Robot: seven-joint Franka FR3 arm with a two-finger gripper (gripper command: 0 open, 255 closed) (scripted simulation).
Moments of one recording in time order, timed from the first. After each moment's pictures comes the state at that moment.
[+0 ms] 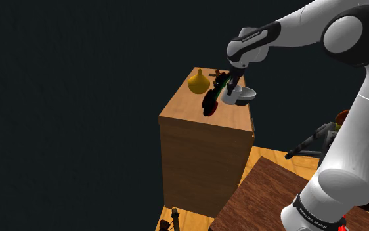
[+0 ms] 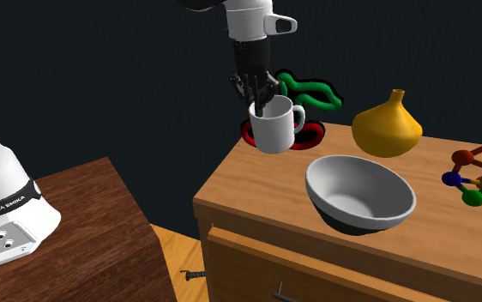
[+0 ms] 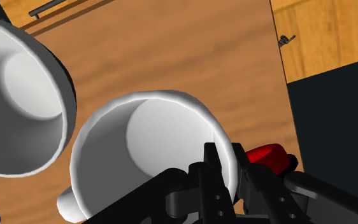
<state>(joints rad) -0.15 0.10 -0.38 -1.96 0.11 2.16 -0.74</state>
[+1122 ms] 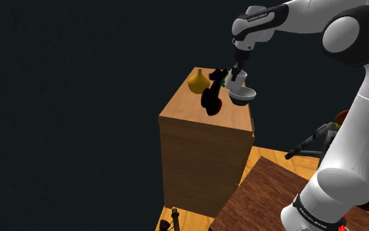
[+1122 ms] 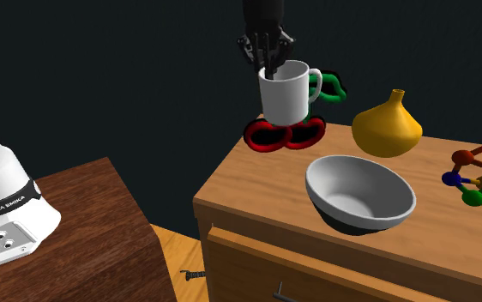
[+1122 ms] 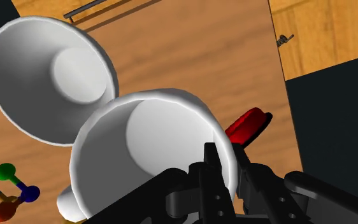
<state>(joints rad) -0.17 0.11 -0.40 -1.74 0.11 1.95 -0.76</state>
